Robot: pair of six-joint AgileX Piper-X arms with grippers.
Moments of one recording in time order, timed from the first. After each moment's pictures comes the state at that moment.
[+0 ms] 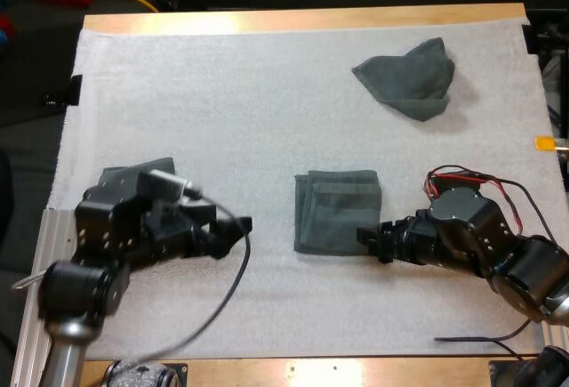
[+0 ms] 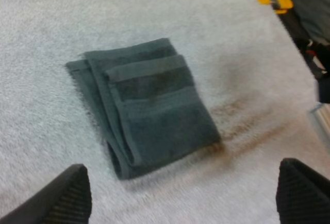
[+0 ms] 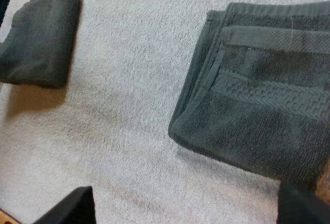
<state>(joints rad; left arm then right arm) -0.13 0.79 -0.78 0.87 0.66 -1.93 0.73 0.95 -0.79 0.75 -0.16 -1.24</state>
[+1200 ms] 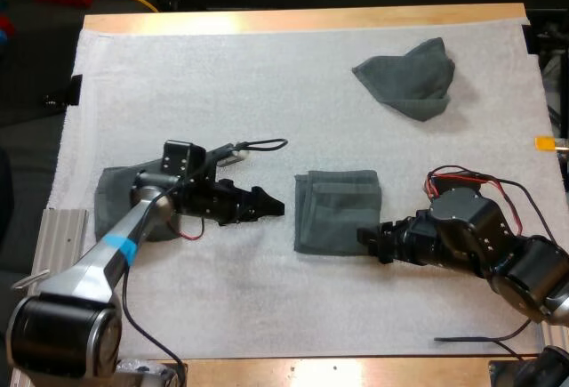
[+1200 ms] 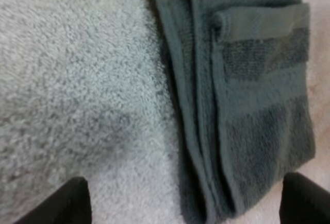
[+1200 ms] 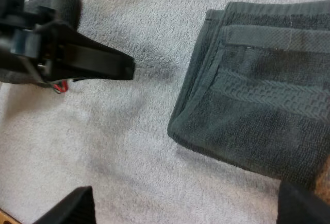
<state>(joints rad) -0.16 1.62 -0.78 0.54 0.84 -1.98 0.73 0.95 -0.79 0.75 -0.16 -1.24</state>
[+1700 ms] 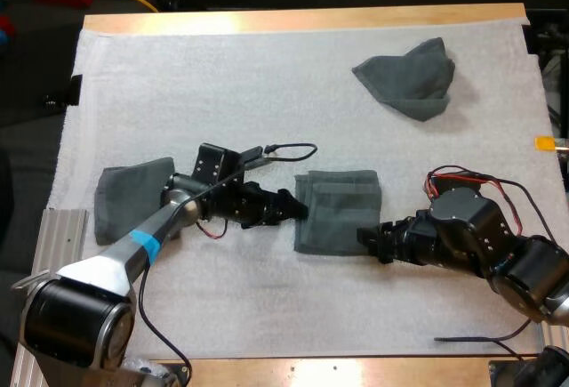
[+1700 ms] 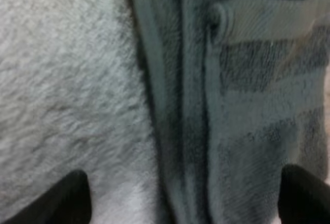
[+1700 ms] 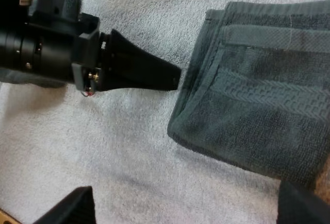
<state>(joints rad) -0.30 1.66 -0.78 0.39 0.75 -2.18 0.73 0.95 -0.79 0.75 -0.16 -1.24</state>
